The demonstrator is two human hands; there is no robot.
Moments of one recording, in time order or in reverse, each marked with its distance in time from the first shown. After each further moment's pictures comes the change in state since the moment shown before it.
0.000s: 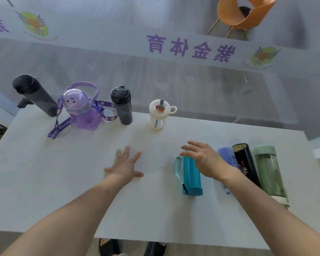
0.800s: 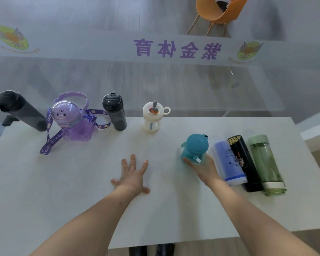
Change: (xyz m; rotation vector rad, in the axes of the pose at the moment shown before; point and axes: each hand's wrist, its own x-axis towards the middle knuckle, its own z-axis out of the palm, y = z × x) left_hand -0.003 0.012 0.022 0.115 -0.087 0.060; right_hand -0.017 -0.037 0.054 1.027 0.350 0.877
